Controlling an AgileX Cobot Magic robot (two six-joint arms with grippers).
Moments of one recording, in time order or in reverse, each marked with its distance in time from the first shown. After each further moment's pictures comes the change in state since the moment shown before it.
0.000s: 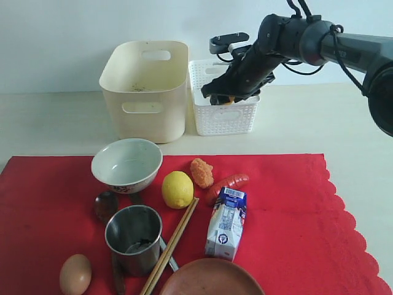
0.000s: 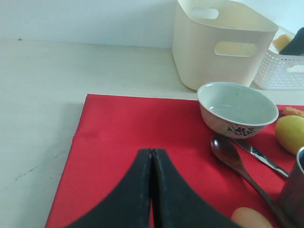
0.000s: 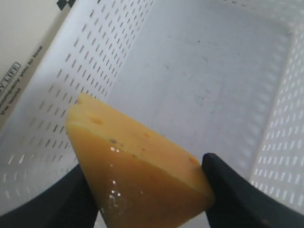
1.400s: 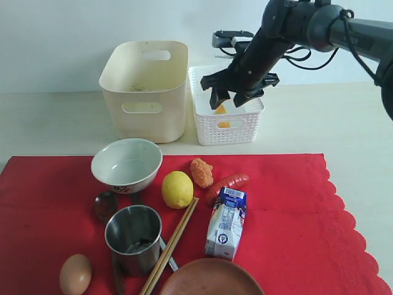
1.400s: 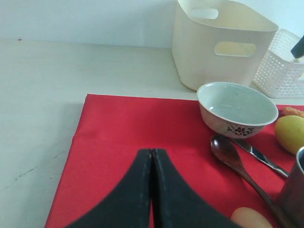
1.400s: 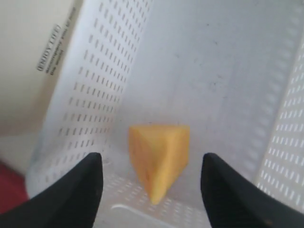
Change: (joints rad) left arm 0.000 0.000 0.000 0.000 0.000 0.000; right arm 0.000 -0.066 0.000 0.032 0.193 0.111
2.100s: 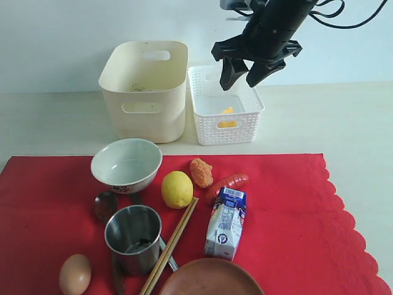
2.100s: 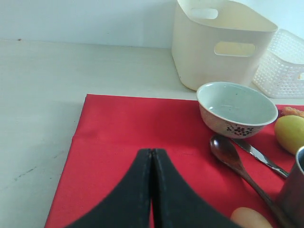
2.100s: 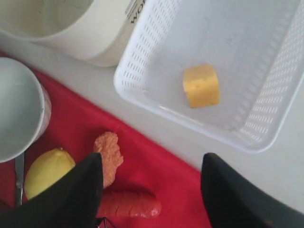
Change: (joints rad) left arm 0.000 0.000 0.000 0.000 0.000 0.000; right arm 0.000 -0.256 0.115 0.003 0.228 -0.043
